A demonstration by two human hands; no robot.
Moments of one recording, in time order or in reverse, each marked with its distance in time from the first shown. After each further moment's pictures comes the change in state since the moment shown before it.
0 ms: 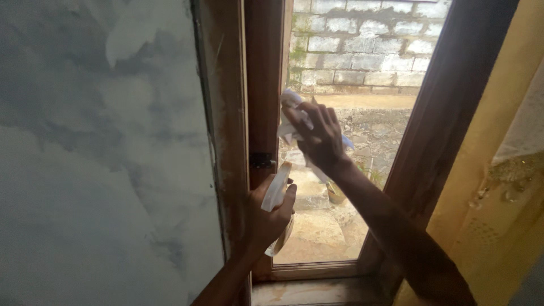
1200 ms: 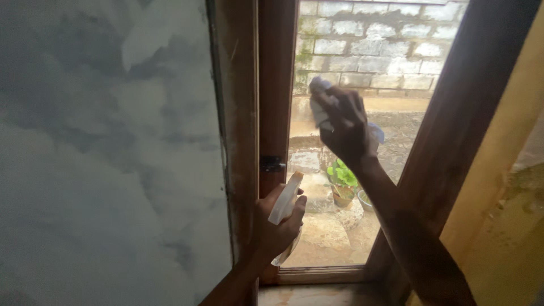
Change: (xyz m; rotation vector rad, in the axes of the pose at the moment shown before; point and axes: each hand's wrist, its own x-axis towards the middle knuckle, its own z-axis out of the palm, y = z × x) left_hand -0.003 0.004 -0.013 -0.035 -0.091 -0.074; right_hand 0.026 0.024 -0.019 0.102 0.047 0.085
